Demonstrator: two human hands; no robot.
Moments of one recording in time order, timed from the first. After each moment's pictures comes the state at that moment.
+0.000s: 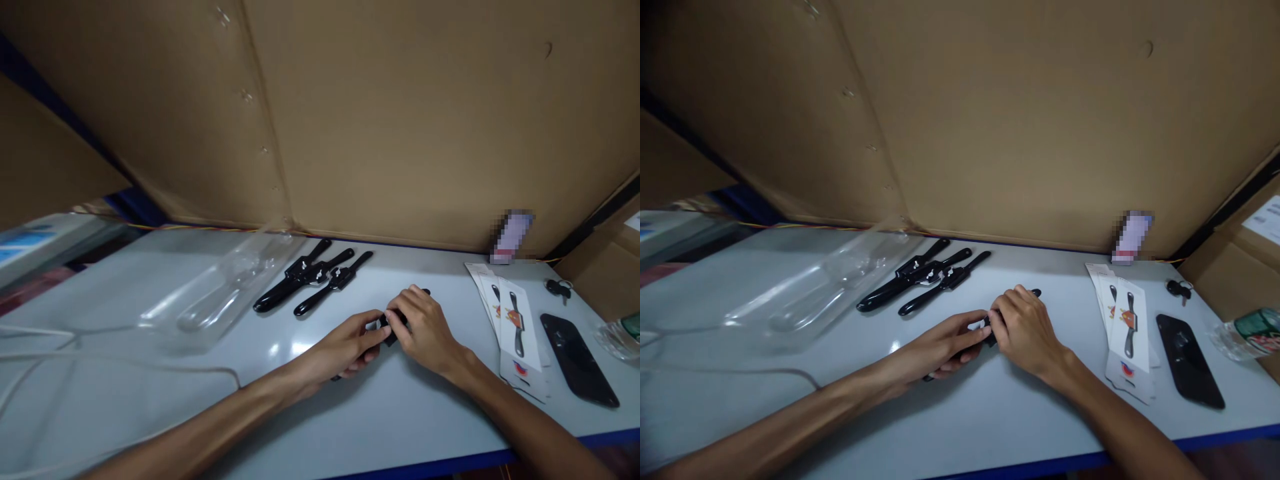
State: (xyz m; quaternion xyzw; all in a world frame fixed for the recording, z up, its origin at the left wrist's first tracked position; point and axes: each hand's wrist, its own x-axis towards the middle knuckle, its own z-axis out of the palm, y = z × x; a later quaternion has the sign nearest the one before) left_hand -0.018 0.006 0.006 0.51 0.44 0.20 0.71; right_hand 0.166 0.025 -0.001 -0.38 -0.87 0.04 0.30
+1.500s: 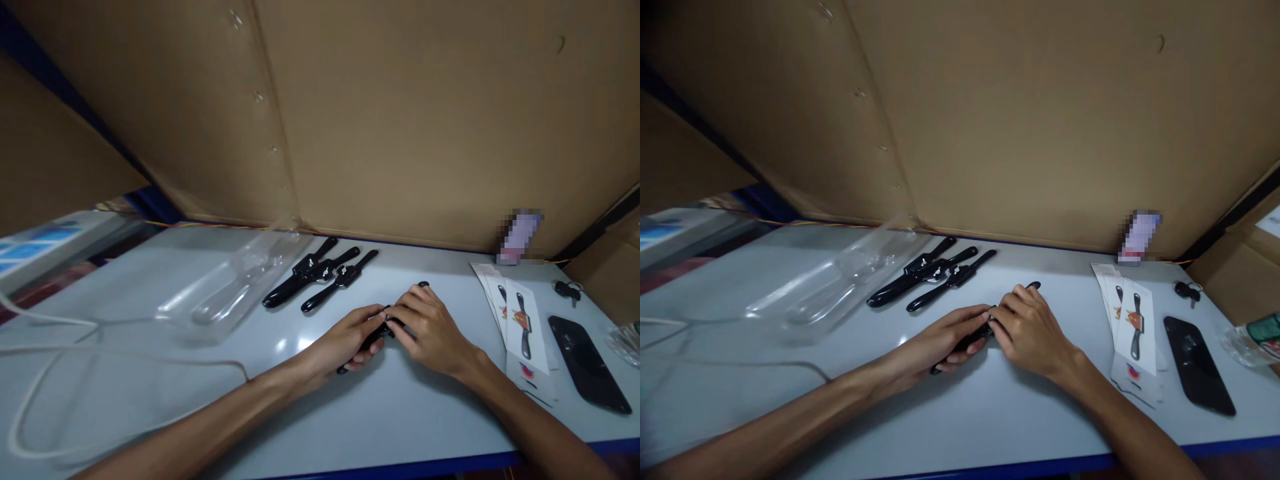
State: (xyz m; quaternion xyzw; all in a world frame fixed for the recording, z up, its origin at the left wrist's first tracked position) left_hand -0.017 0.007 0.001 0.46 0.43 0.26 0.73; right_hand 0.170 0.023 0.008 -0.32 -0.91 0.02 0.25
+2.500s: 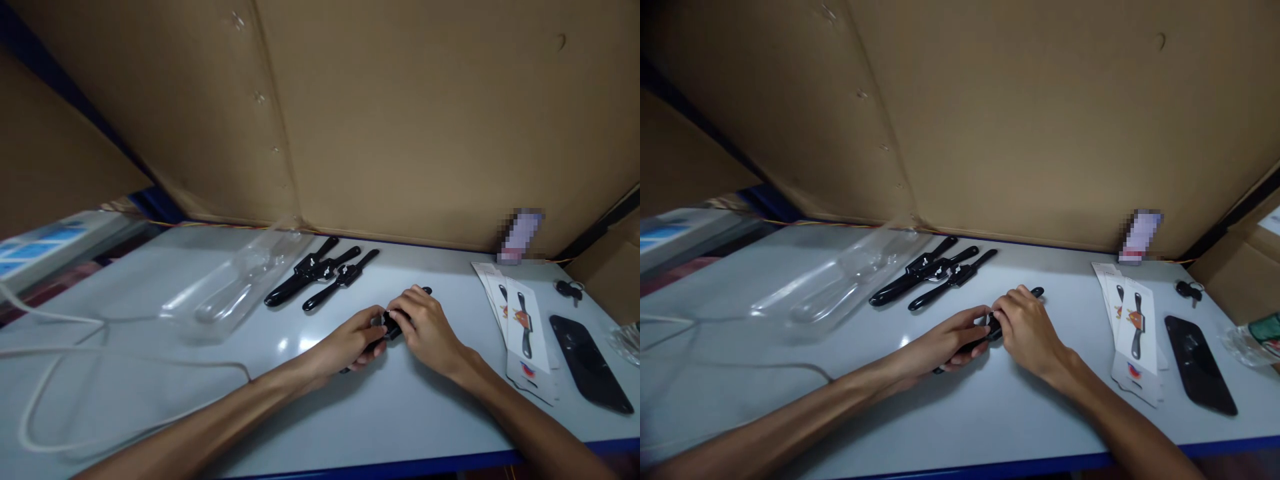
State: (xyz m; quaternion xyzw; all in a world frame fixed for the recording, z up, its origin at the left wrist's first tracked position) left_hand -0.017 0.005 0.002 0.49 0.44 0.24 0.72; right_hand 0.163 0.025 0.004 -0.37 -0.87 0.11 0.29
